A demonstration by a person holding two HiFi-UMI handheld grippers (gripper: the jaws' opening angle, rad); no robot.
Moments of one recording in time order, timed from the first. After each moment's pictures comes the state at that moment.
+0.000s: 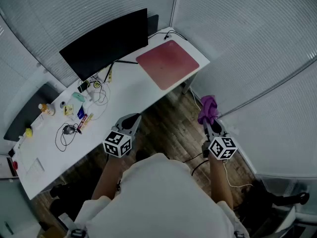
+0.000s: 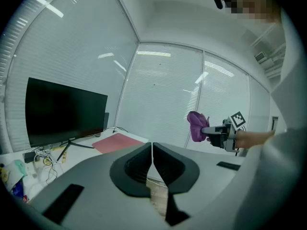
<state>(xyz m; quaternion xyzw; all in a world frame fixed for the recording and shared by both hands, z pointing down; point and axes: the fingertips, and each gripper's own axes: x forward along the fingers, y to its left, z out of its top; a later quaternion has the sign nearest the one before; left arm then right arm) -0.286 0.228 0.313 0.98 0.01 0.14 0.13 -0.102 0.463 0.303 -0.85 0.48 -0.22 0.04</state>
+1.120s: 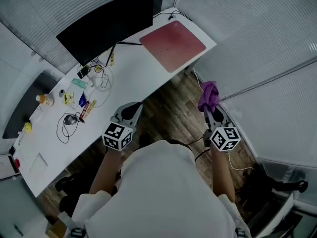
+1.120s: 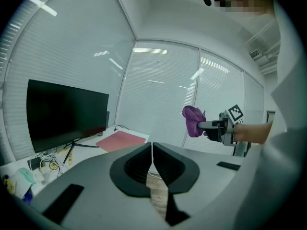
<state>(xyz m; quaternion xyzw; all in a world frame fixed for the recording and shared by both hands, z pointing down) -0.319 0.187 0.324 0.98 0.03 0.16 0.11 -0.149 0.405 0.308 -0.84 0.49 -0.22 0.03</state>
